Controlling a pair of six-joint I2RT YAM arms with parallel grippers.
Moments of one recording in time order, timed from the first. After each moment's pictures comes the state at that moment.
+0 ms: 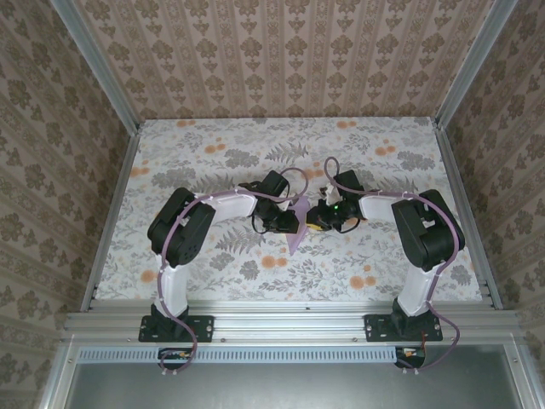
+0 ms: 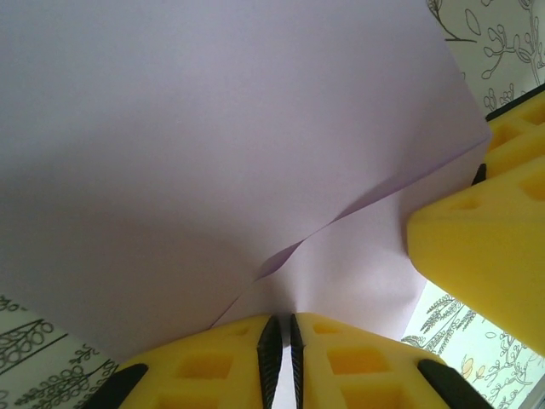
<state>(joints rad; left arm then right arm) -0.73 2.01 1.25 -0.45 0.47 -0.44 0.31 1.83 0.93 -0.18 -0.70 0.65</state>
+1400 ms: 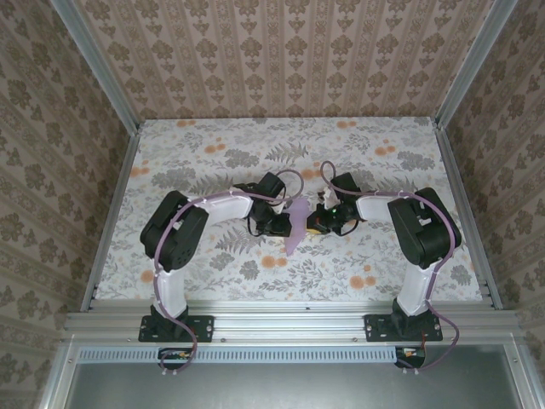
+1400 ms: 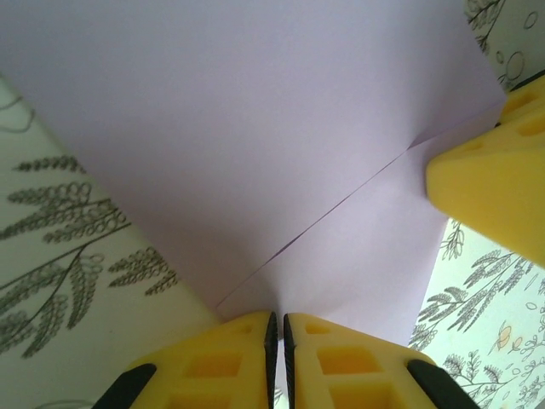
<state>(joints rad) -0.73 1.93 1.20 -0.53 0.41 -0.44 0.32 1.86 0.93 -0.22 -0.68 0.60</state>
